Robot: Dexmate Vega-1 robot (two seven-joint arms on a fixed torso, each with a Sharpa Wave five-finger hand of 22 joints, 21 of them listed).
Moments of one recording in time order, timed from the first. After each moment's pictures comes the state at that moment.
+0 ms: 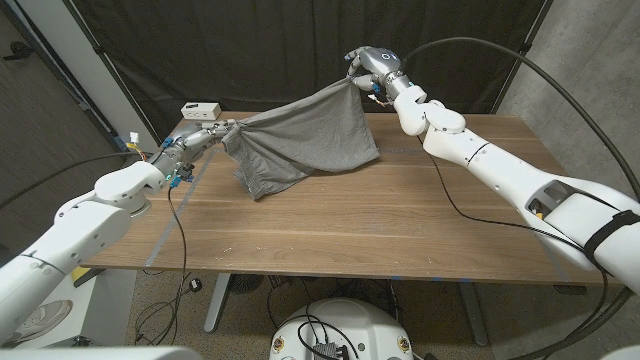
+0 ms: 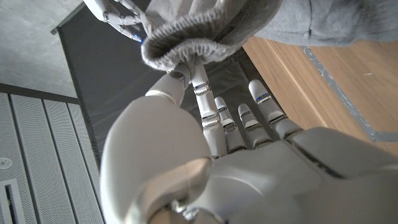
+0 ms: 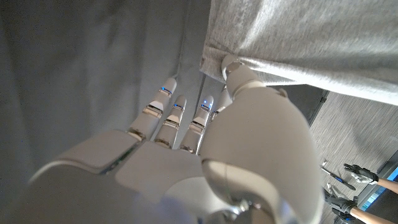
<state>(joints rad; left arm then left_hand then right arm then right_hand) 1.18 0.92 -0.01 -1.79 -0.72 0.02 0.02 0.97 0.05 0.59 -0.14 0.34 0.99 0.06 0.67 0.18 0.47 -0.10 0.20 0.22 0.21 -0.04 0.19 0.19 0.15 0.05 0.78 0.24 -0.25 -0.50 -0.84 -1.34 -0.65 -0.06 -0.27 1.14 0.06 0.34 -0.14 0.25 1.16 -0.05 0.28 0.20 0.53 -0.18 0.19 0.20 0.33 -0.04 0.23 0.22 0.47 -0.01 0.23 0.18</state>
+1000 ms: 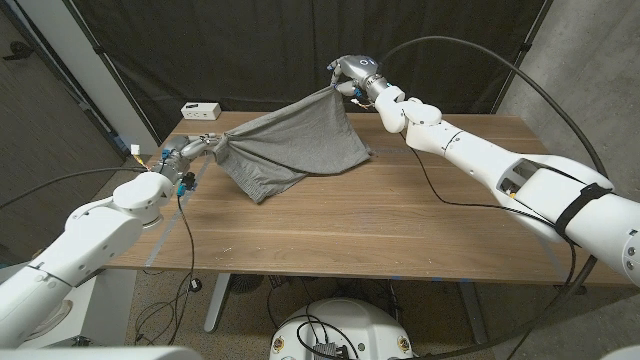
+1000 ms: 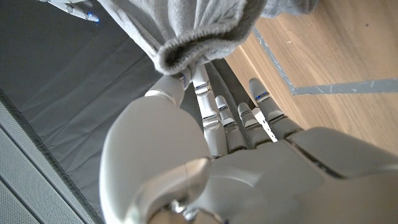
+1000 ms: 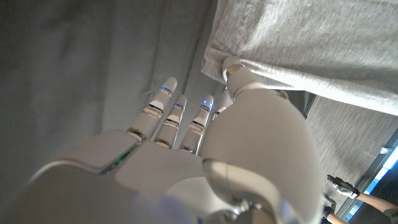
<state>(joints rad) 1.26 0.88 -0.03 -1.96 -0.65 0.26 0.41 0.96 0.04 0.61 -0.15 0.34 0.98 0.07 0.71 0.18 0.48 -0.08 0.21 0.22 0.22 -0.03 0.19 0.19 0.16 0.06 0.82 0.23 -0.11 -0.36 -0.98 -1.07 -0.65 0.00 -0.28 1.12 0.06 0.35 -0.14 0.26 1.14 -0.07 0.28 0.20 0.53 -0.18 0.20 0.20 0.34 -0.04 0.23 0.22 0.48 -0.01 0.23 0.18</state>
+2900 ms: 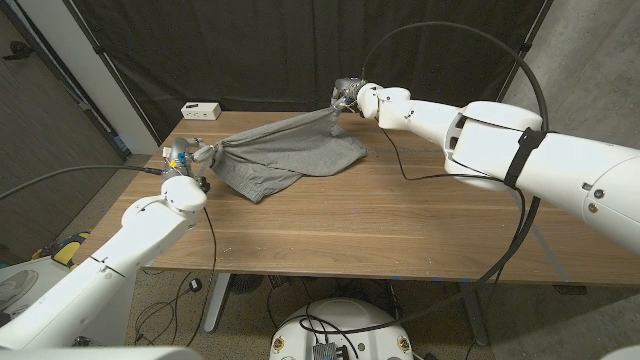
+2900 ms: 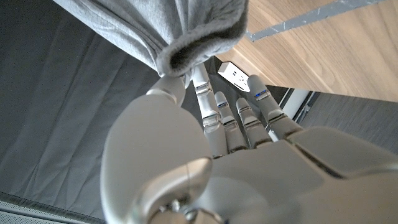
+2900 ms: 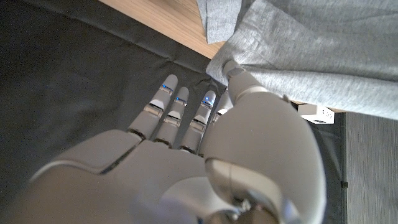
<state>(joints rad) 1.10 0.76 0.19 -1.98 -0.29 0.58 0.79 0.98 0.04 0.59 -0.15 0.26 0.96 0.07 0.67 0.27 0.53 -0.09 0.23 0.22 0.28 -0.02 0.20 0.18 0.18 0.07 0.89 0.22 0.18 -0.03 -1.36 -0.44 -0.14 -0.06 -0.07 1.07 0.09 0.37 -0.12 0.26 1.11 -0.07 0.27 0.20 0.59 -0.16 0.20 0.20 0.45 -0.05 0.26 0.23 0.52 0.03 0.24 0.18</state>
